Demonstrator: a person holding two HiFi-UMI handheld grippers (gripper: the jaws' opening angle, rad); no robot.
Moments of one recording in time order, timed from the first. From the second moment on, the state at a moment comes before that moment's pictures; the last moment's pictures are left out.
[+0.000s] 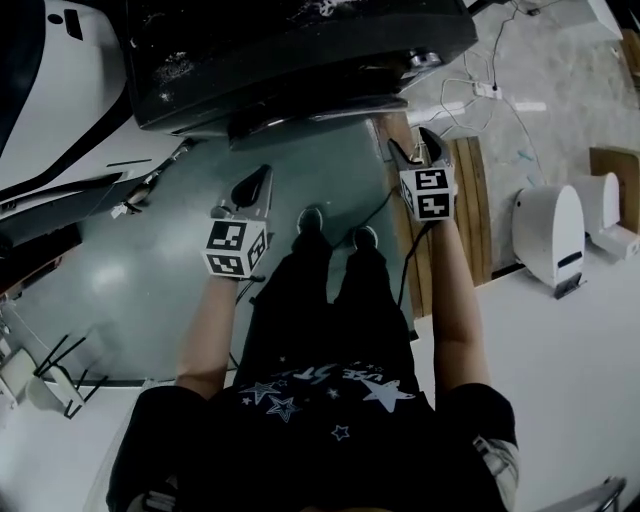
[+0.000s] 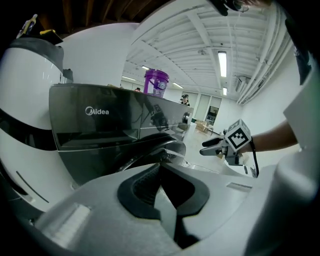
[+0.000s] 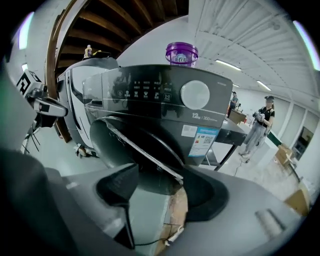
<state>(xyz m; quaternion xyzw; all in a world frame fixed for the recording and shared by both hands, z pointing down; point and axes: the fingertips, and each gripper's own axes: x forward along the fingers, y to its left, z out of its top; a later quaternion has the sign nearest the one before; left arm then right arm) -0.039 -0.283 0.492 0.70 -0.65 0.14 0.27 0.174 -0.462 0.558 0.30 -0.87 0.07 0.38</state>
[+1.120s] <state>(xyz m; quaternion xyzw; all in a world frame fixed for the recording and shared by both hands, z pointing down) 0.007 -0.290 0.541 0.58 -0.75 0.12 0.30 0.127 -0.532 0.646 0.07 -0.88 -0.13 0.45</state>
